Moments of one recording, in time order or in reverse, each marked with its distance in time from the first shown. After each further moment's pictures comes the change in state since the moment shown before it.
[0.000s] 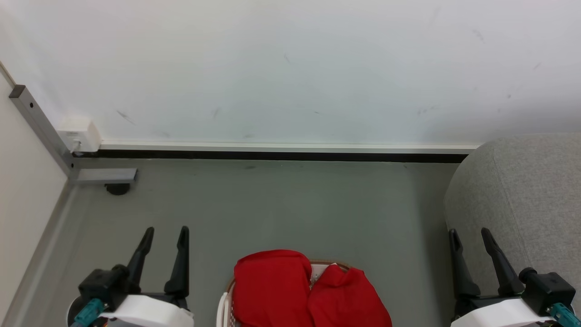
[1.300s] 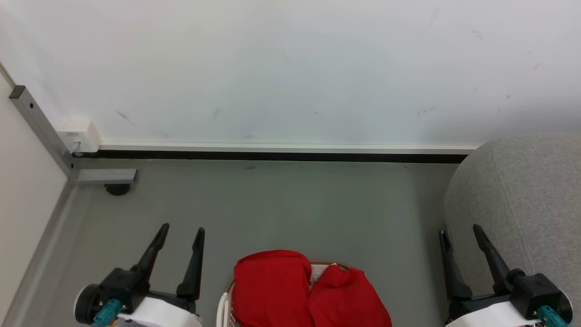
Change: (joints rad) left arm -0.013 0.006 -0.027 0.012 0.145 -0.004 -0.049; right arm -0.005 -0.003 0.022 -0.002 -0.124 0.000 -0.046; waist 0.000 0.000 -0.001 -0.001
